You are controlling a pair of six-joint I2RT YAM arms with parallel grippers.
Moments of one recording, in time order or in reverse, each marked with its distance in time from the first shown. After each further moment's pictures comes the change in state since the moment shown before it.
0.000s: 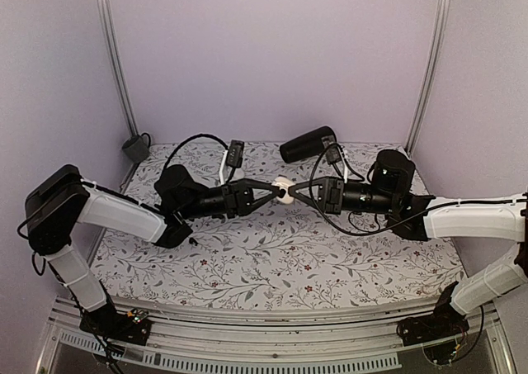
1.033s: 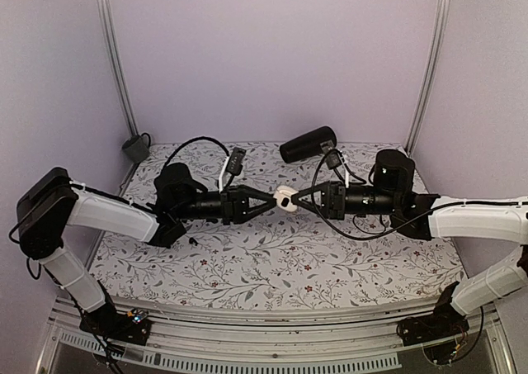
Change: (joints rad) left arm 0.025 -0.070 -0.015 -0.246 0.079 0.145; right arm -0.013 -0.028 0.011 -0.149 -0.050 -0.111
